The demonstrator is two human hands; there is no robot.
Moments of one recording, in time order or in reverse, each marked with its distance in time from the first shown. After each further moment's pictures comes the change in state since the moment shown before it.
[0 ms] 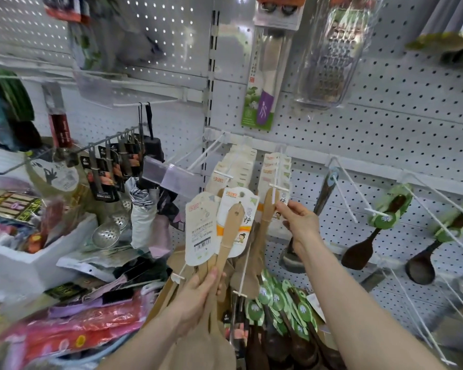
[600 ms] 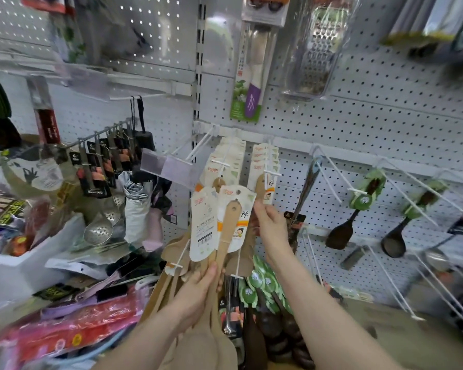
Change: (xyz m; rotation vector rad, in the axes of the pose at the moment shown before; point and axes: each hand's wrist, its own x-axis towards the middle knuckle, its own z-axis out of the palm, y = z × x) left_hand -0.023 -0.003 0.004 -0.038 -0.081 0.017; right_hand -0.084 0.010 0.036 -0.072 -0.072 -0.075
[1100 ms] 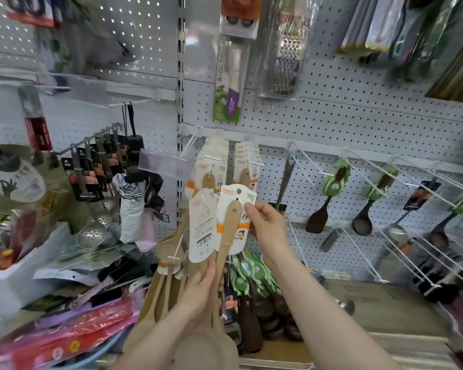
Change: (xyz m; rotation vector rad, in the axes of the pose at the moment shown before) left_hand -0.050 -0.003 0.009 0.108 -0.014 0.010; right_hand -0.070 -0.019 -0.011 0.052 0.057 -0.073
